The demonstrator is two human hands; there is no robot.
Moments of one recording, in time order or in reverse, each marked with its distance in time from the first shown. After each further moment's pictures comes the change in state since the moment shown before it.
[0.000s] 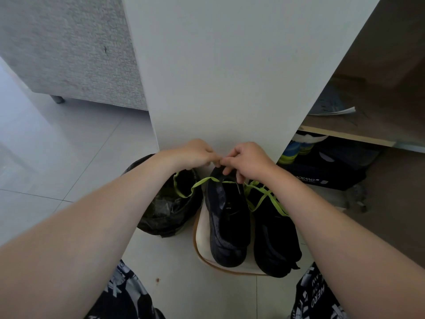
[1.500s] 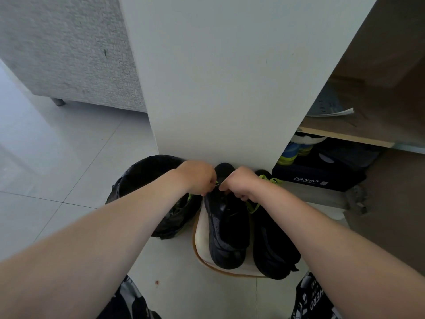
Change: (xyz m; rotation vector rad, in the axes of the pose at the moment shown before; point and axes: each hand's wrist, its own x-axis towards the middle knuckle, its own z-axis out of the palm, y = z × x) left_hand 0.006 -0.018 0.032 0.718 -0.197 0.203; right_hand -0.002 0.020 0.035 -0.014 -0.060 0.425
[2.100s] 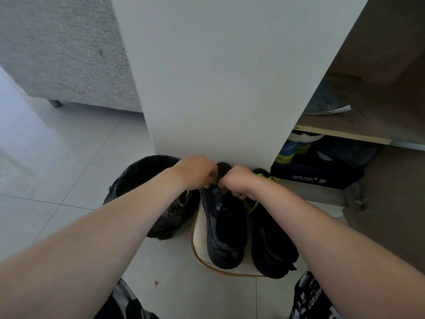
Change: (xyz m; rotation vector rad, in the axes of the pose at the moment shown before) left_hand 0.008 -0.002 -0.001 0.016 0.156 0.035; right_hand 0.003 -0.001 -0.004 -0.096 -0.022 -0.060
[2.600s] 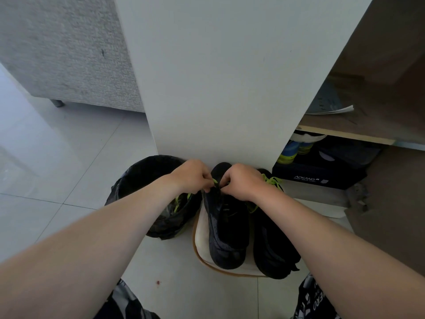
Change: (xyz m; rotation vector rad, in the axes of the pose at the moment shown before) left_hand -0.013 -0.008 0.018 -0.545 0.051 -0.183; right_hand -0.003 0.008 0.000 -0.543 0.225 -0.320
